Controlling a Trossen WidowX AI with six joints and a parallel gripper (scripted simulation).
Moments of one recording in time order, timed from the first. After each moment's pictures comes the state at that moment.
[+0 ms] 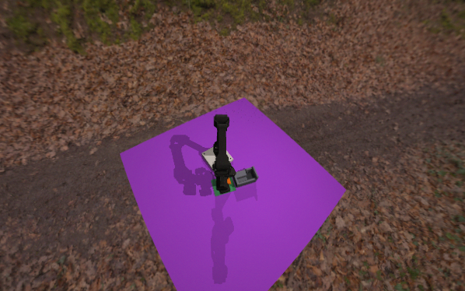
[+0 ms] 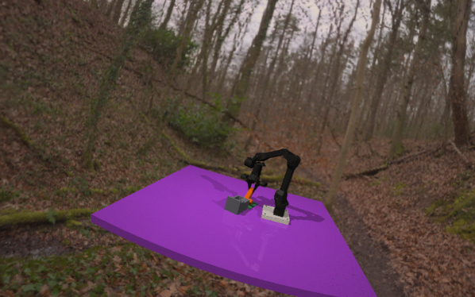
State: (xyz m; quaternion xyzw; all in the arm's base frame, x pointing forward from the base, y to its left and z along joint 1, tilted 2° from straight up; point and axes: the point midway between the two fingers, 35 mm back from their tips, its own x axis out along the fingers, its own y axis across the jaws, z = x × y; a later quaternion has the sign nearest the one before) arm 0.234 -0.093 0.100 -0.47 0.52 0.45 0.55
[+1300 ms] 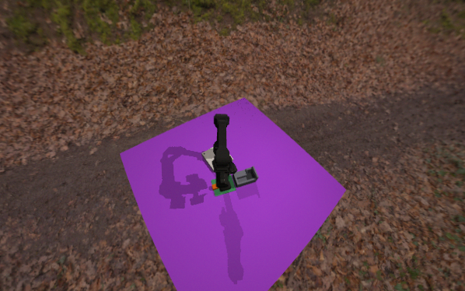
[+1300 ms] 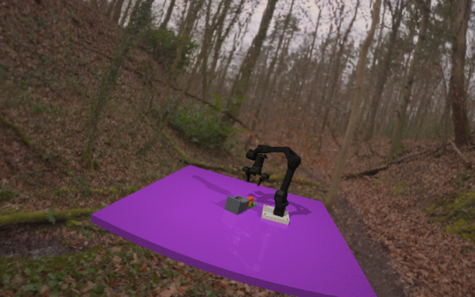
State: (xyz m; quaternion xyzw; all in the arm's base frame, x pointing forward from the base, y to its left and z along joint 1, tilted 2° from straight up) arm 0.233 -0.095 0.154 -0.47 0.52 0.45 0.55
